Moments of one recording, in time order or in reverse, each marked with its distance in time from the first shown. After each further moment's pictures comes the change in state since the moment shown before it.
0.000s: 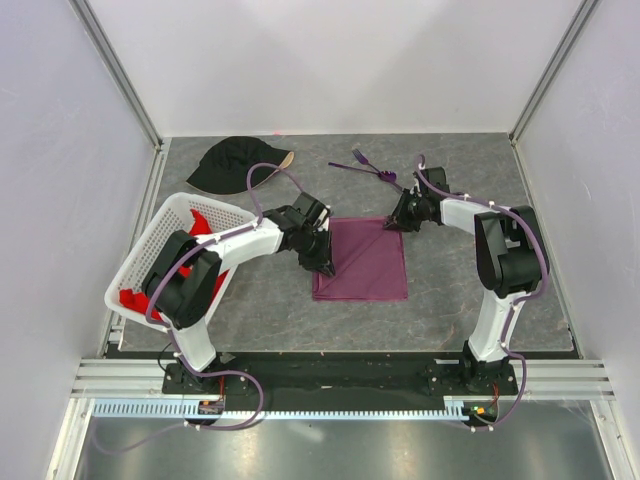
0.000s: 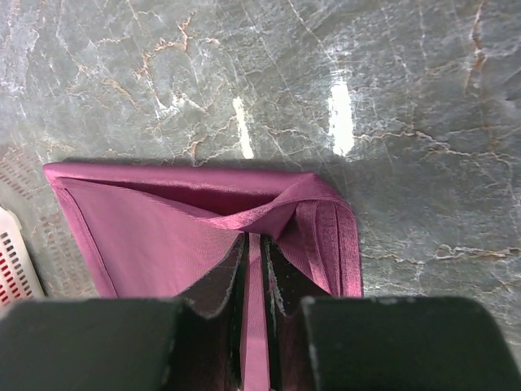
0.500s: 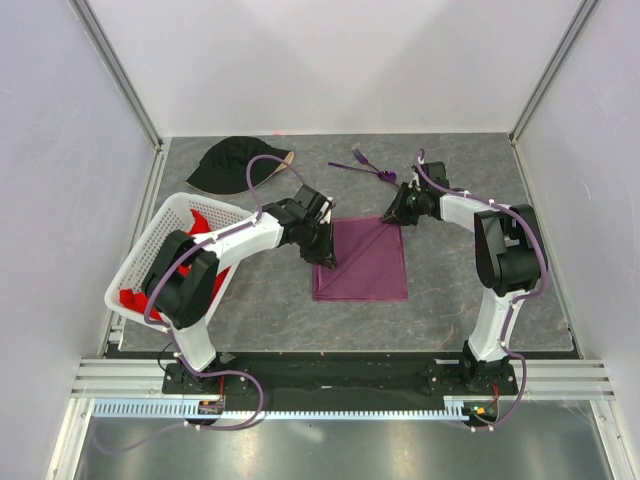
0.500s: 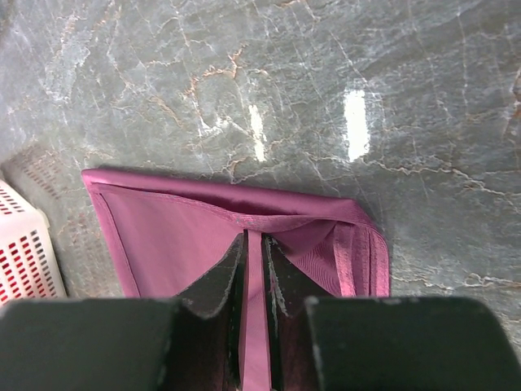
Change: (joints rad) left arm 0.002 0.000 0.070 -0.036 -0.026 0.018; right arm 0.000 0.014 0.048 0.015 -0.034 0.010
